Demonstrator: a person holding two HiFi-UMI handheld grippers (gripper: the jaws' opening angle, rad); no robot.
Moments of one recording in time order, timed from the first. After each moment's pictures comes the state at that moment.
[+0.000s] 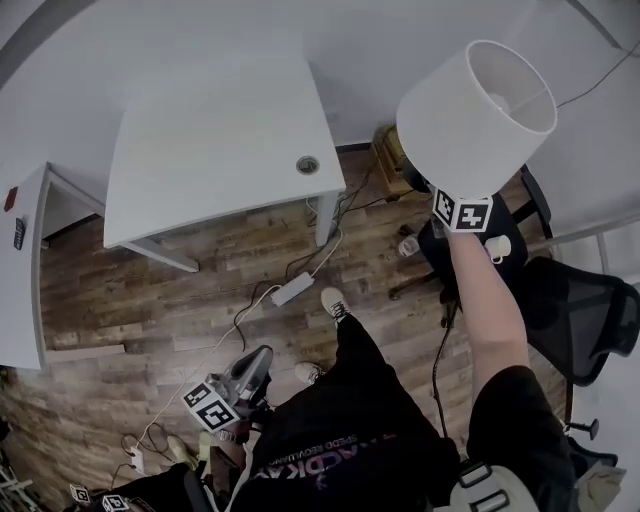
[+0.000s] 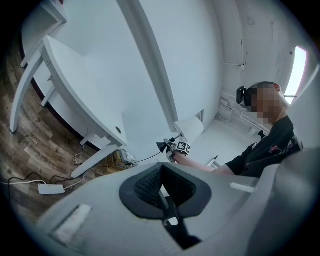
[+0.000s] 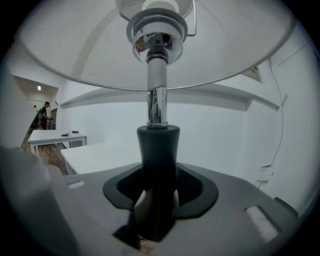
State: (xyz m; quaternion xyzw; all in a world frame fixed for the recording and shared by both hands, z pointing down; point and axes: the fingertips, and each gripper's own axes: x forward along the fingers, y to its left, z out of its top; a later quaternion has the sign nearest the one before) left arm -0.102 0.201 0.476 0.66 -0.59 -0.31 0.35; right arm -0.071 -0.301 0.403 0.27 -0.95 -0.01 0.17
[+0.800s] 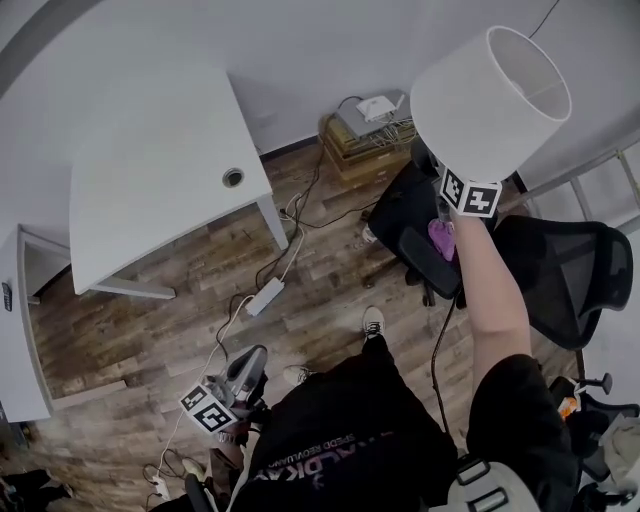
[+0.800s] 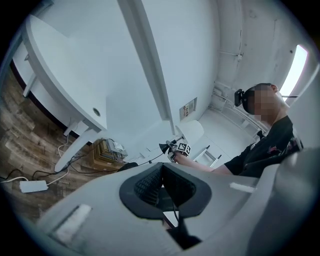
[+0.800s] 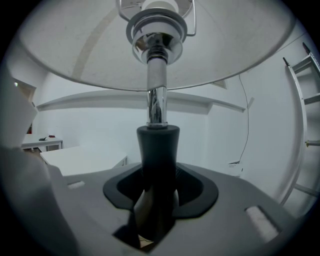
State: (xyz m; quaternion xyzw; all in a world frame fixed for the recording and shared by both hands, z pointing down) left arm -0.022 0.115 0.465 0.71 -0.53 -0.28 0.36; right arm 0.122 -0.406 0.370 0.40 -0.91 0.00 0.13
